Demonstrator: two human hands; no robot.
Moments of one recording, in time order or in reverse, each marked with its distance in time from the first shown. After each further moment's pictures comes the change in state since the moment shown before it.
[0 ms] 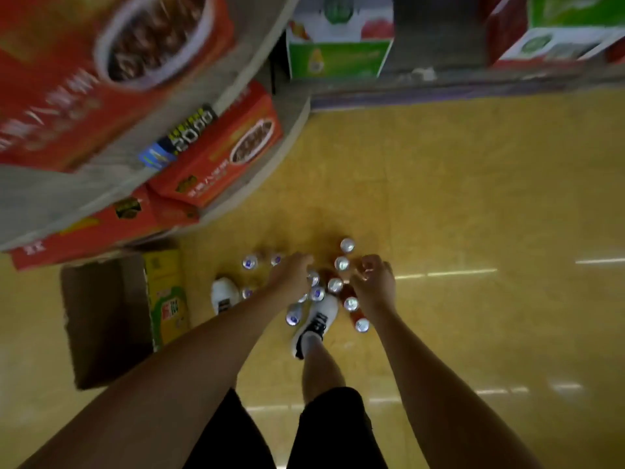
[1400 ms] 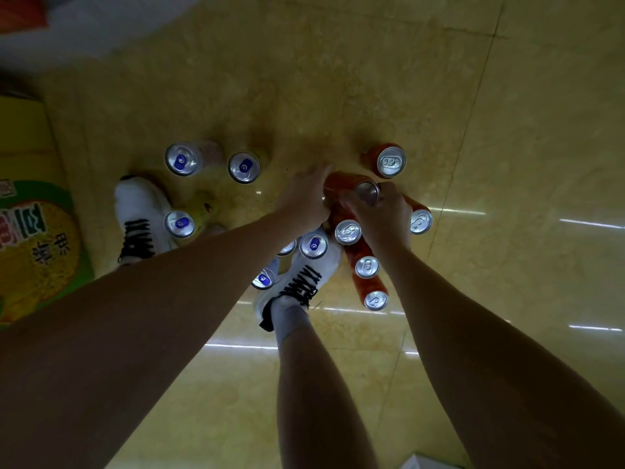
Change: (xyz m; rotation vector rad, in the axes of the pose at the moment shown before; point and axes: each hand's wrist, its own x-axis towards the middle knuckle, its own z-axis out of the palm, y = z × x) left_hand 0.276 -0.128 0.245 -0.329 0.163 0.050; right_hand 0.201 0.190 0.218 -0.181 -0.044 0.027
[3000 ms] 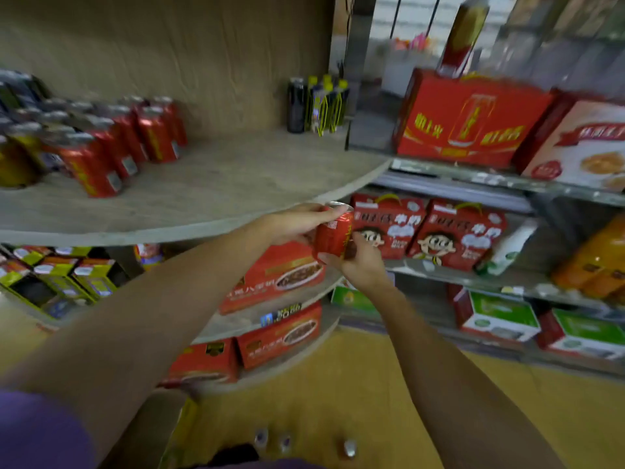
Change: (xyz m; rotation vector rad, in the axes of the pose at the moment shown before) left_hand -0.512 0.480 -0.630 -0.454 0.283 0.377; right_hand -0.456 -0.501 -0.494 0.172 0.107 -1.000
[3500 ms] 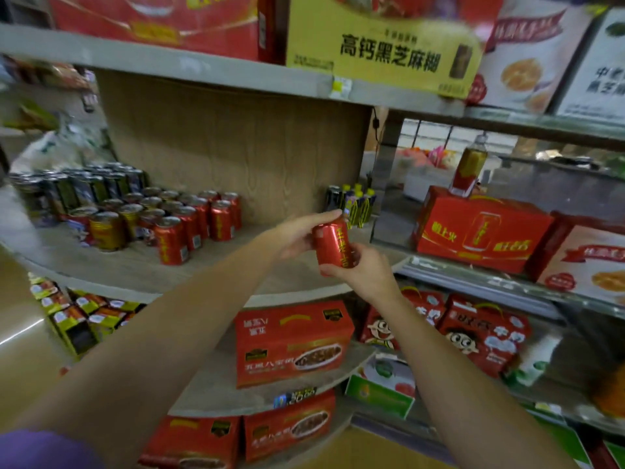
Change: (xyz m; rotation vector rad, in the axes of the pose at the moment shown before) left_hand -0.077 0.104 -0.096 -0.356 0.204 0.207; right_hand 0.030 -0.164 -0.039 -0.206 0.068 -0.271
